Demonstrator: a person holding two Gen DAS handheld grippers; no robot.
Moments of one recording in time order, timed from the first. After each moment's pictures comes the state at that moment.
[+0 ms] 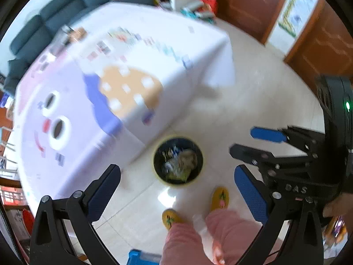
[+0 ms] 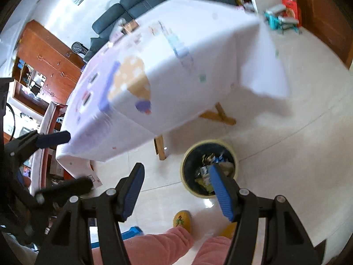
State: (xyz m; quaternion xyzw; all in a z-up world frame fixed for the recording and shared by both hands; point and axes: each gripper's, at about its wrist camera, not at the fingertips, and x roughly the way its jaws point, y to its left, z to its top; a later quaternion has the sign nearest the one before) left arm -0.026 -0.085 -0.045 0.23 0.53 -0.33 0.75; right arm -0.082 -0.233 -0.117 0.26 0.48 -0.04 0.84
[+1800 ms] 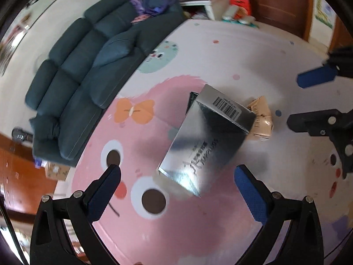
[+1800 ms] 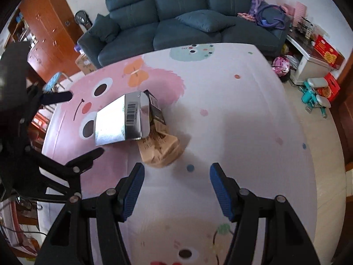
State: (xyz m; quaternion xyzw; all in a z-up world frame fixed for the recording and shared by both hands) left arm 0.485 -0.082 -0.080 0.39 0.42 -0.30 0.76; right arm 0.419 -0.222 -0.083 0.08 0.54 -0.02 0.84
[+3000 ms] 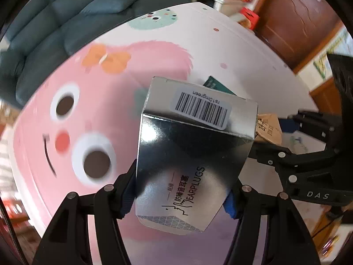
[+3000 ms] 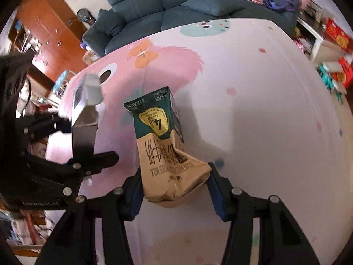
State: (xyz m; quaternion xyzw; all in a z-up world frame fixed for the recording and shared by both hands) left arm 0.482 -0.048 -0.103 0.17 0.58 -0.32 0.73; right arm 0.393 -0.214 -0.107 0.16 0.55 0.01 0.82
